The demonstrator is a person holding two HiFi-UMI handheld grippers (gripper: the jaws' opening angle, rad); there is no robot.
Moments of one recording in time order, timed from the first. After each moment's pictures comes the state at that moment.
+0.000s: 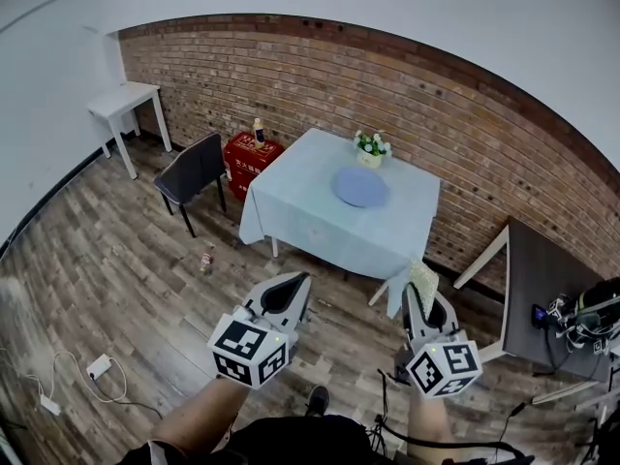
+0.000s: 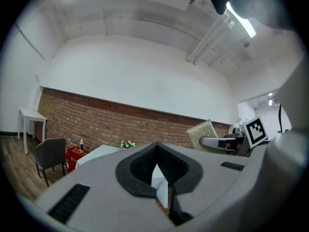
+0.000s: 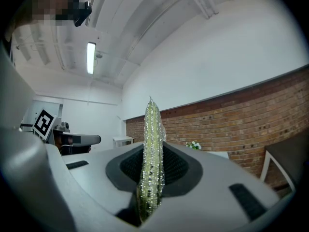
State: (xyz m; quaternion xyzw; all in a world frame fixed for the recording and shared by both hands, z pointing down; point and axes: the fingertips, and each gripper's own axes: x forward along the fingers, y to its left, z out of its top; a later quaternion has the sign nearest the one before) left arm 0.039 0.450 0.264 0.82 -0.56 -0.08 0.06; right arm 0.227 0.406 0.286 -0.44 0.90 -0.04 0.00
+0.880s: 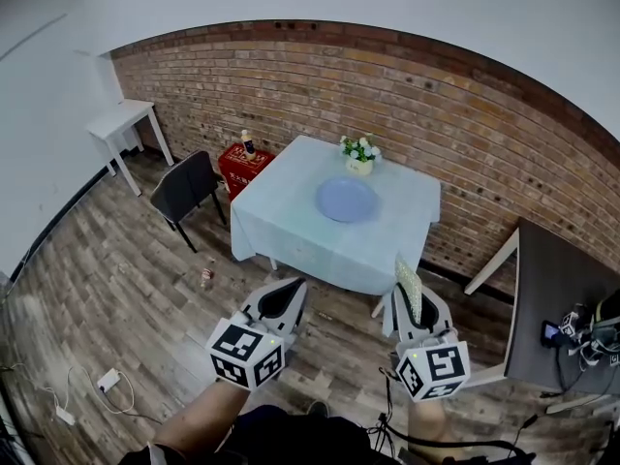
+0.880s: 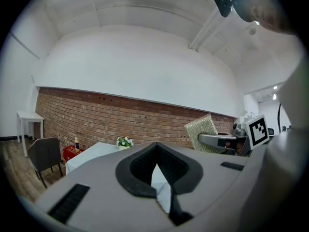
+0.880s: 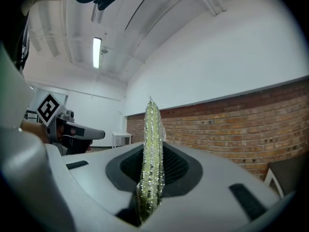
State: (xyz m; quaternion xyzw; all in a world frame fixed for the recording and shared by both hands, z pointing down) left arm 0.115 0.323 0.273 0.82 -0.57 -0.04 0.07; right arm 0.280 0.284 0.290 -0.42 0.91 0.02 -0.03
